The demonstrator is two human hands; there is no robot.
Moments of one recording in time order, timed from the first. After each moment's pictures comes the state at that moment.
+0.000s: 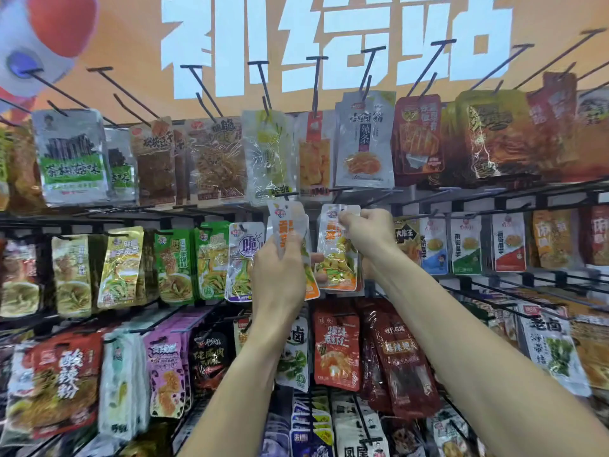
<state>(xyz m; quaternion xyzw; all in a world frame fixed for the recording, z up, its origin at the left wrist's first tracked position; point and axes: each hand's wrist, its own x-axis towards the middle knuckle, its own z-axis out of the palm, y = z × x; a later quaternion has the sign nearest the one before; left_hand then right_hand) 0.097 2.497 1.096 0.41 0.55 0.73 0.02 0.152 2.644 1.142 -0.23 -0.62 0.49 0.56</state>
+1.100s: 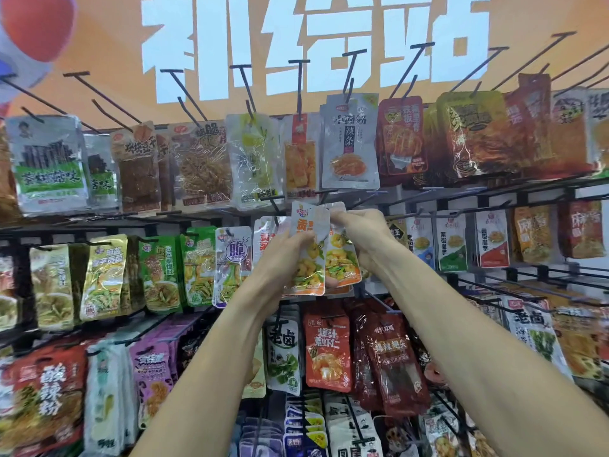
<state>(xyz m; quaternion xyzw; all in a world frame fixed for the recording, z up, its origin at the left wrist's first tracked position) 0.081 2.518 1.123 0.51 0.53 0.64 0.22 0.172 2.645 1.151 -0.22 -0.62 0.56 0.51</state>
